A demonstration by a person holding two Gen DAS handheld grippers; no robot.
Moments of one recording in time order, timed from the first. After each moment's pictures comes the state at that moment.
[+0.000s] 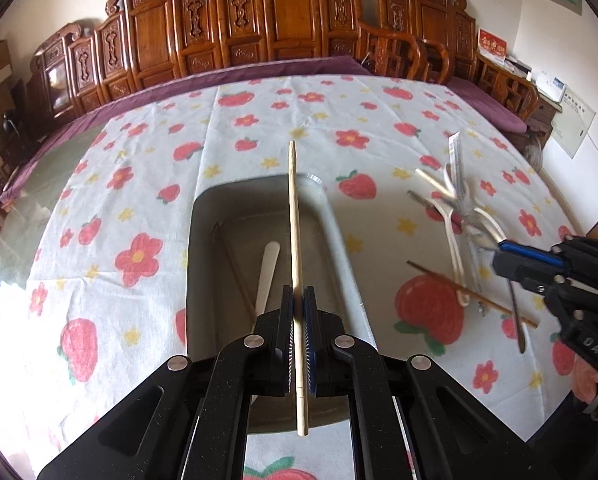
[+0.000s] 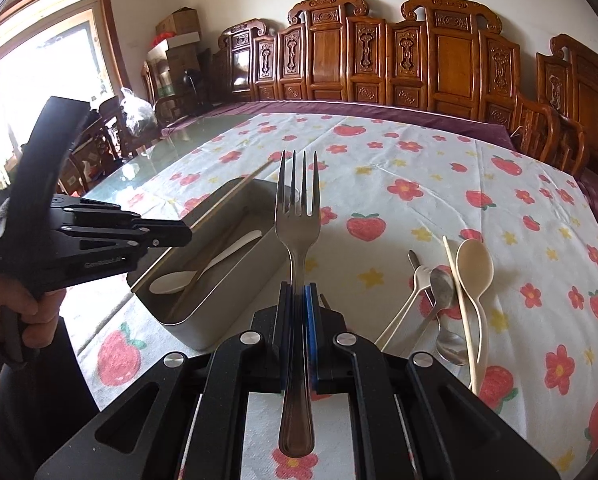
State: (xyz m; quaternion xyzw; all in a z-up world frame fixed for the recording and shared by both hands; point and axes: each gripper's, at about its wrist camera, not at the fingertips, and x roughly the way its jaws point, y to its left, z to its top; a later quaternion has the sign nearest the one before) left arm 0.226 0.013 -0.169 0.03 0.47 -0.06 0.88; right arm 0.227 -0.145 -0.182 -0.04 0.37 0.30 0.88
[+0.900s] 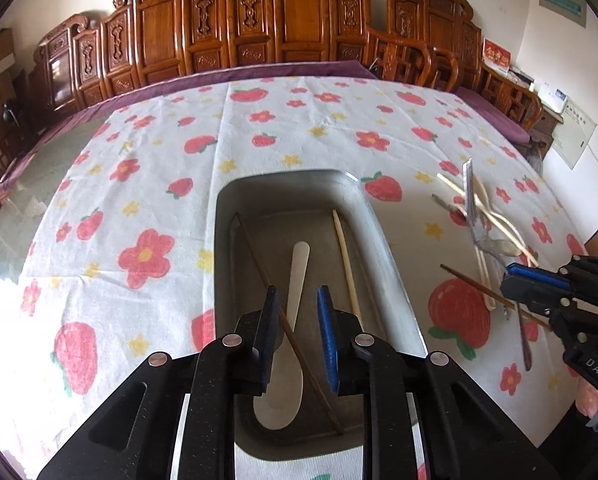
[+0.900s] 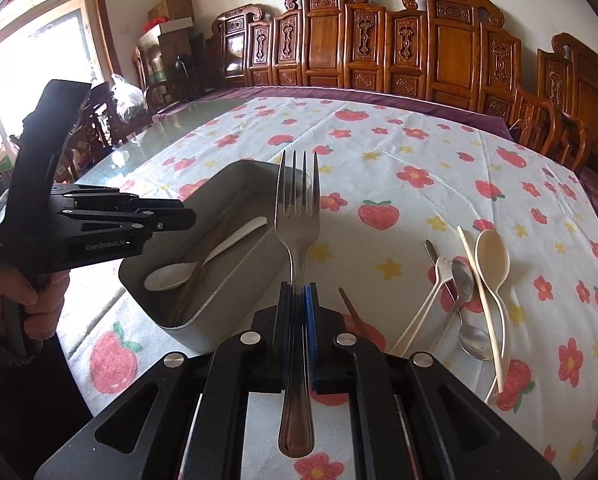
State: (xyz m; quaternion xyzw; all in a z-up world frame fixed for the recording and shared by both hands) left arm 0.231 0.045 -0.178 0.02 0.45 -0.06 0.89; right arm 0.231 -0.113 -0.195 -0.06 0.39 0.28 0.88
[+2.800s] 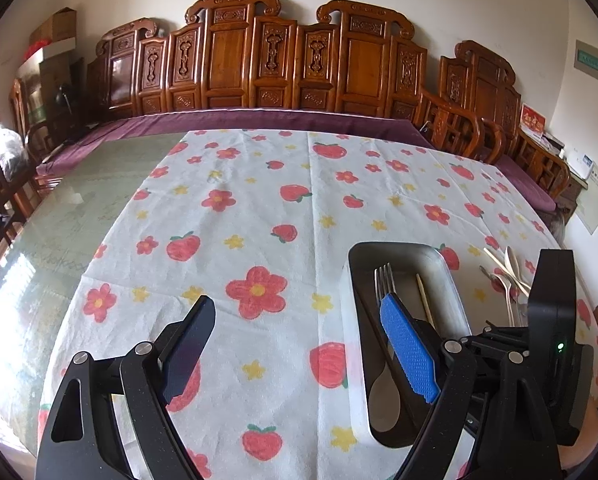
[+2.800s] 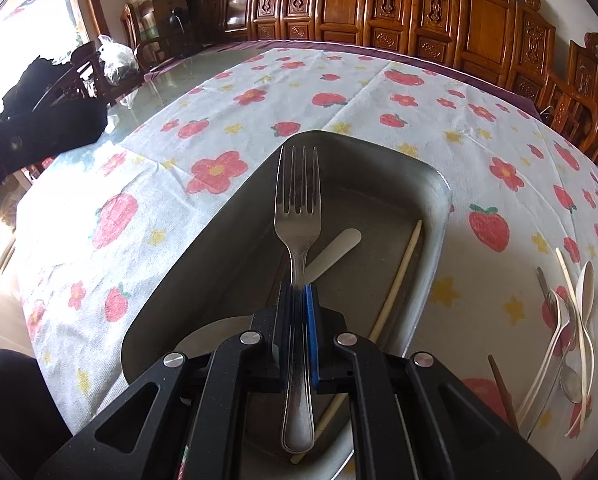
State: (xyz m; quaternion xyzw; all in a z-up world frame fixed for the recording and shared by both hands) left arm 0.215 0.141 -0.133 -0.04 0.38 0.01 0.92; right arm 0.275 0.020 -0.234 -0.09 0.46 0.27 0.84
